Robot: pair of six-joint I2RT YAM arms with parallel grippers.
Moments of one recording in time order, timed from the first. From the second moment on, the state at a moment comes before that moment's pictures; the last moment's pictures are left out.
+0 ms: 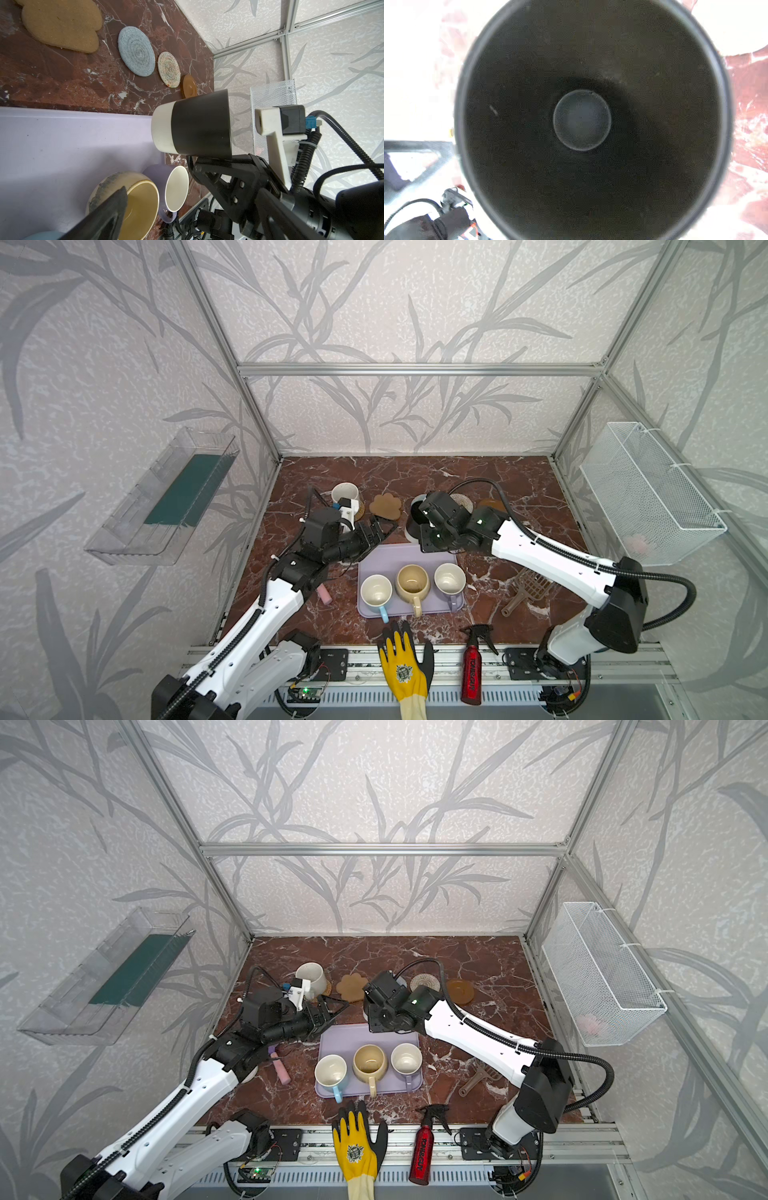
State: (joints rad) left arm -0.39 0.92 0.75 -0.29 0.50 -1.04; right arm 0.92 1.59 1.44 -0.83 0.08 0.76
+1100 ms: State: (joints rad) left arm -0.10 1.15 0.96 -0.48 0.45 -0.96; right arm 0.91 2.26 2.27 -1.05 0.18 0.73
